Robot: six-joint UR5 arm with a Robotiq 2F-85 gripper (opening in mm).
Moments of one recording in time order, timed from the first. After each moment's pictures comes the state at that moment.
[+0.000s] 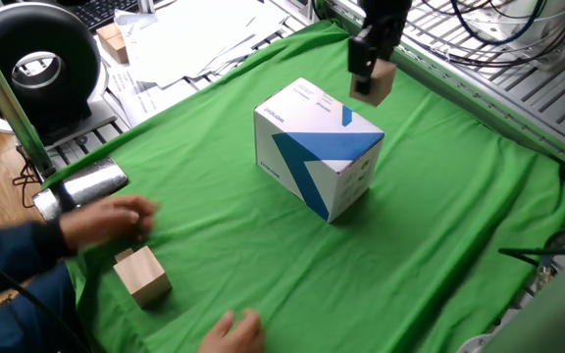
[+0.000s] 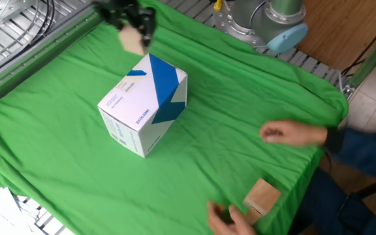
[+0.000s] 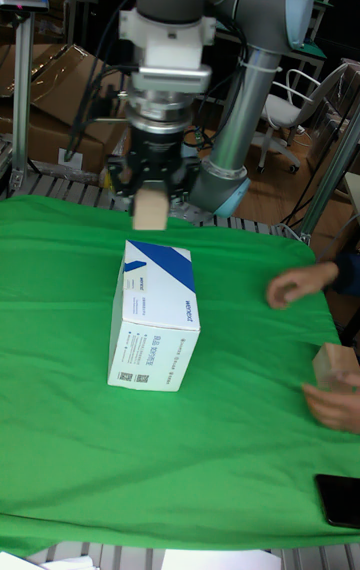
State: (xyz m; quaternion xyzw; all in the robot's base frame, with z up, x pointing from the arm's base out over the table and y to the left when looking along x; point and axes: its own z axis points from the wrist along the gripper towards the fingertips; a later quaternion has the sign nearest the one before) arm 0.444 -0.038 0.239 0.07 -0.99 -0.07 0.07
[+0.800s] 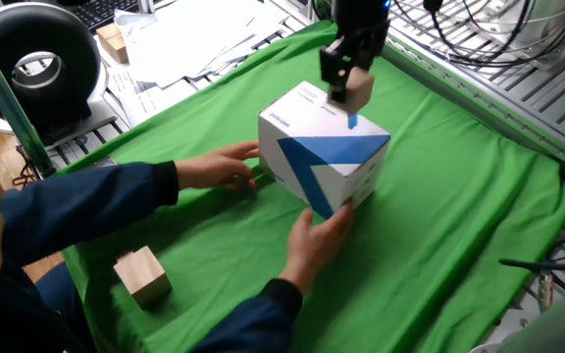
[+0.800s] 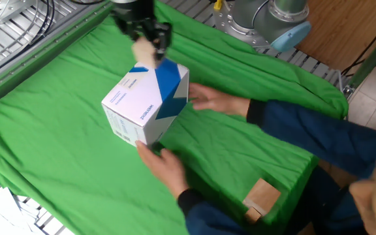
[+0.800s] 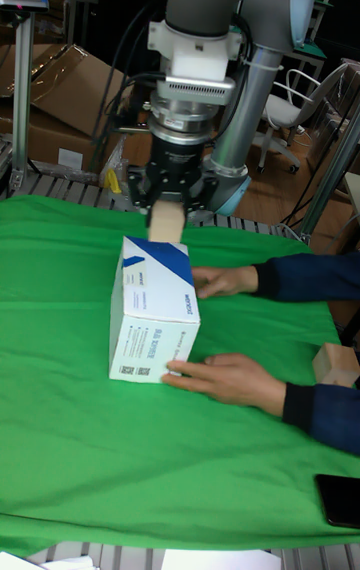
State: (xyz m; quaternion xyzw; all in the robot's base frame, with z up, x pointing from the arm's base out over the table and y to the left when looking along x) arm 0.470 -0.046 0.226 0.10 -0.99 -0.02 0.04
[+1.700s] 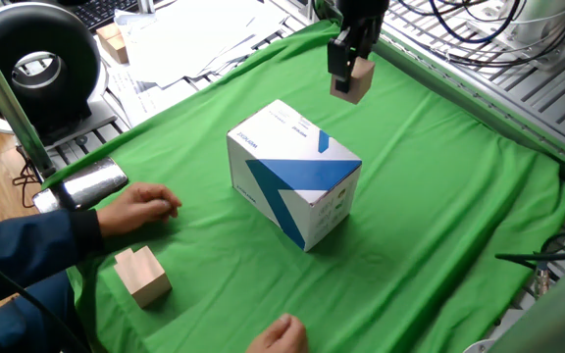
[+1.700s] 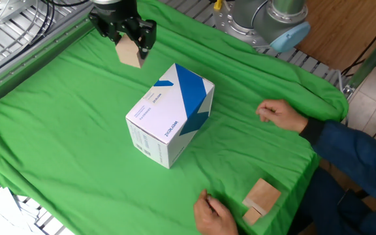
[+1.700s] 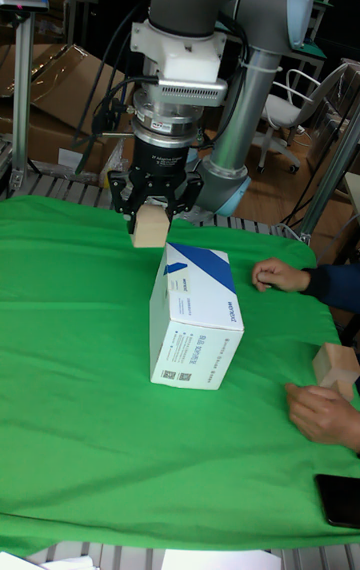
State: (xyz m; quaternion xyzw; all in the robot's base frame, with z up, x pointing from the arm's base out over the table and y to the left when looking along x) arm 0.477 -0.046 0.226 0.12 -0.99 -0.04 0.04
